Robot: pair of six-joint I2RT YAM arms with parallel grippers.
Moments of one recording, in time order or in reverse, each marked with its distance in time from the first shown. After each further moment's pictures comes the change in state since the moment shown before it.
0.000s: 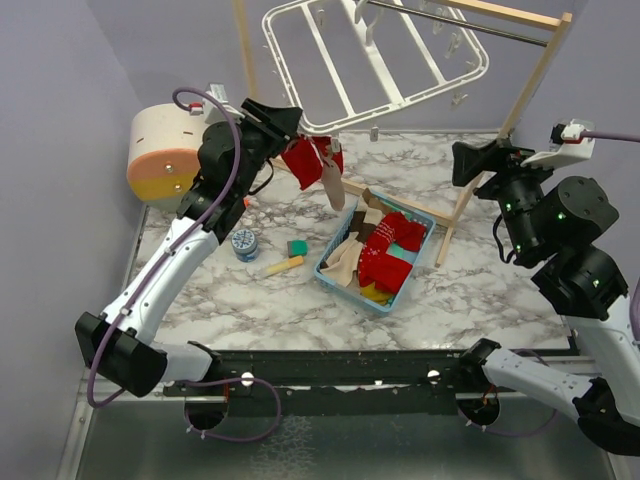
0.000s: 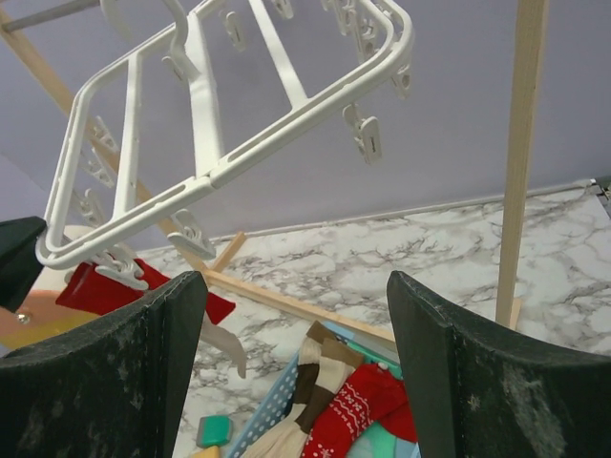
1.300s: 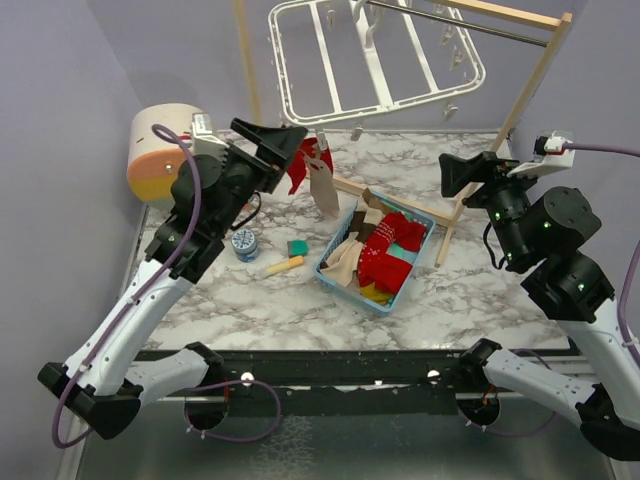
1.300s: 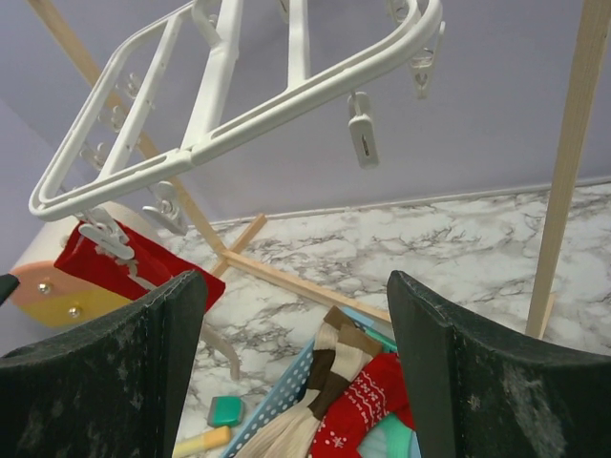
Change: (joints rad) left arm -0.042 -0.261 -0.062 -0.192 0.035 -0.230; right arm 0.000 -0.050 -0.127 0.071 -0.074 0.014
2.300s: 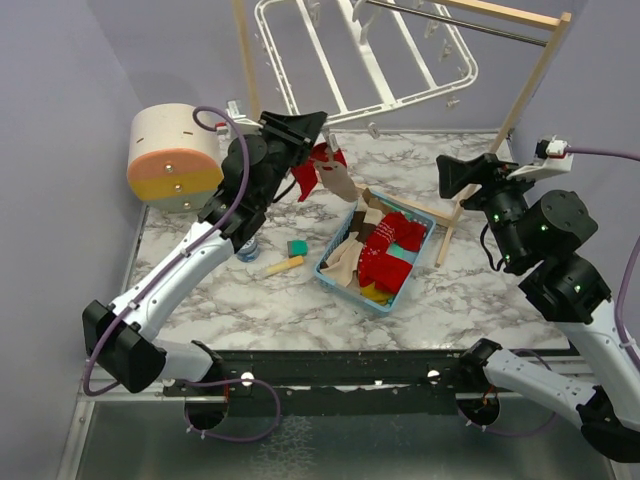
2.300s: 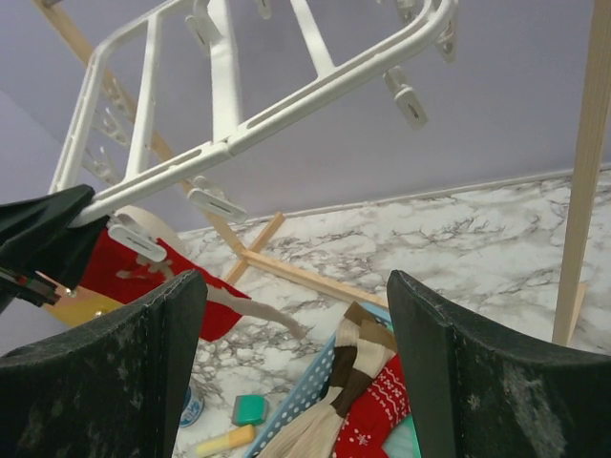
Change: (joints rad) left arm -0.107 0.296 0.034 0.304 -0.134 -0.064; right arm 0.000 -0.013 -0.039 0.025 -0.008 0.068
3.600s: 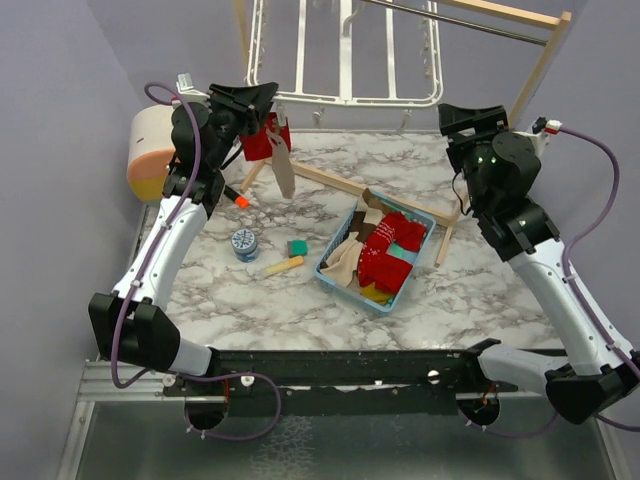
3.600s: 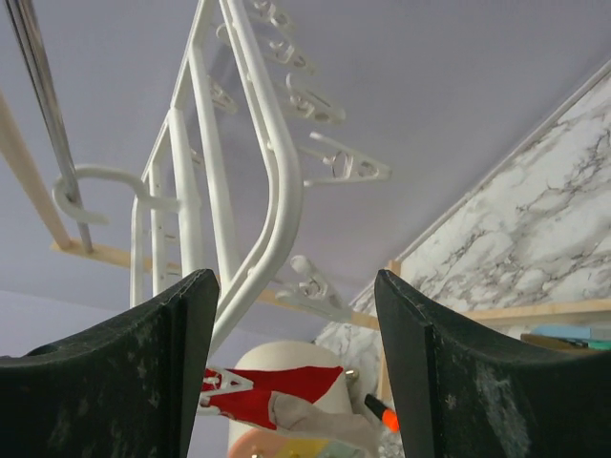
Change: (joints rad) left arm 0.406 0.085 0.083 0.048 0.416 -0.159; right arm -0.216 0.295 0.042 0.148 0.013 0.755
